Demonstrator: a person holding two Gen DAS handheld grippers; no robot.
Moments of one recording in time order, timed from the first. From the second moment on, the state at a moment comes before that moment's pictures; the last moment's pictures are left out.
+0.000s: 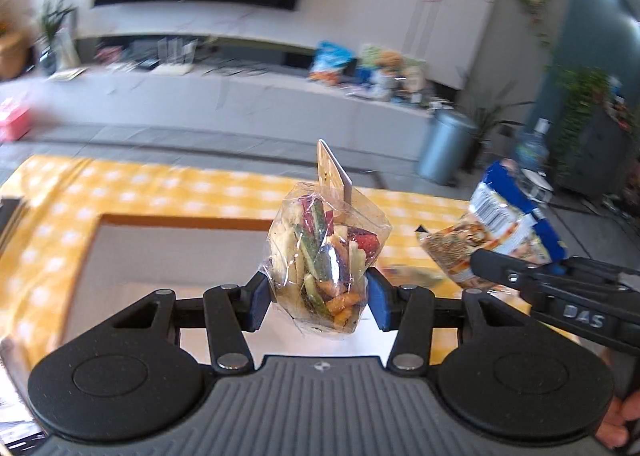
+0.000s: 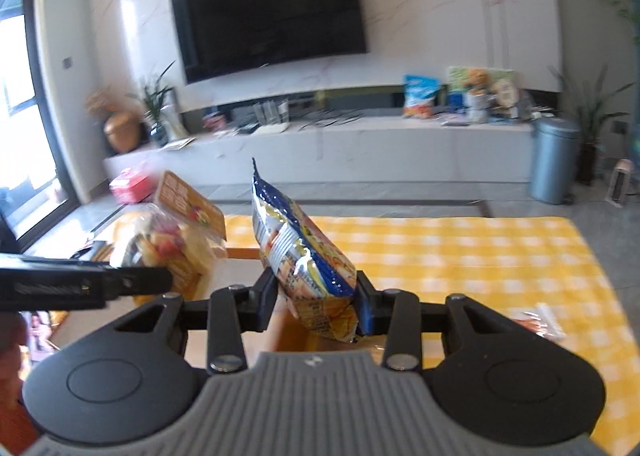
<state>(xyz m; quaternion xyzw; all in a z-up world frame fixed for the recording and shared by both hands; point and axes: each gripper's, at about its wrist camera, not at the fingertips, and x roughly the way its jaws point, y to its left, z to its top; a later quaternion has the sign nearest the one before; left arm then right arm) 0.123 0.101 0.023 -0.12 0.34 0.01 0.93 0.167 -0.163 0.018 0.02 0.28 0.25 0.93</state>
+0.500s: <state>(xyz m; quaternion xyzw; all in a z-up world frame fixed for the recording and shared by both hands) 0.139 0.192 -0.037 -0.13 0.44 0.06 0.89 0.234 -0.001 -0.049 -0.03 0.42 0.26 0.87</state>
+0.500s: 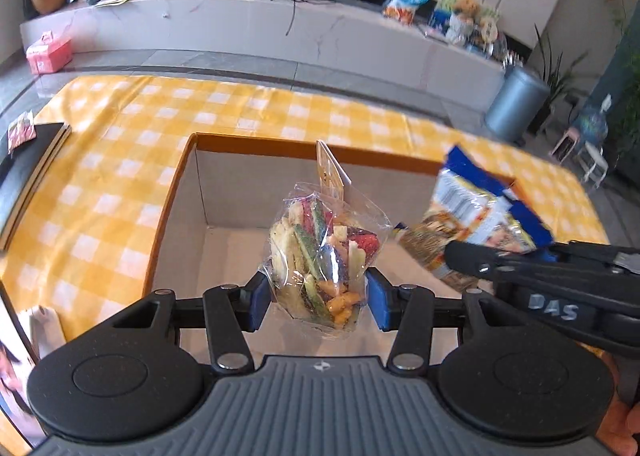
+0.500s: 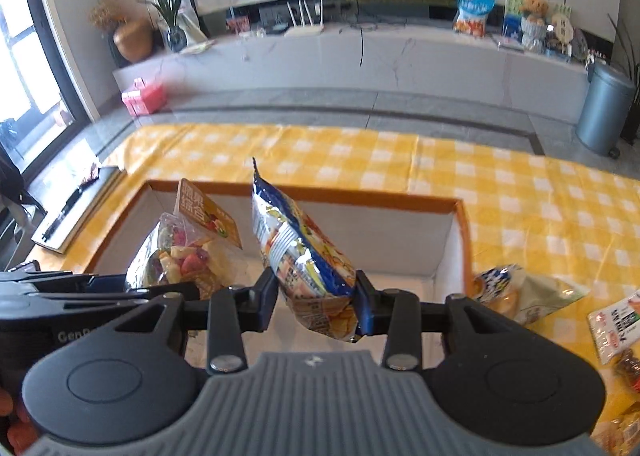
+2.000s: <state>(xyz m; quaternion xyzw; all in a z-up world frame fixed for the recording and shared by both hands) 0.136 0.183 -0.045 -0.02 0.45 0.06 0.89 0.280 0.025 -0.099 0.02 0.52 0.32 0.79</state>
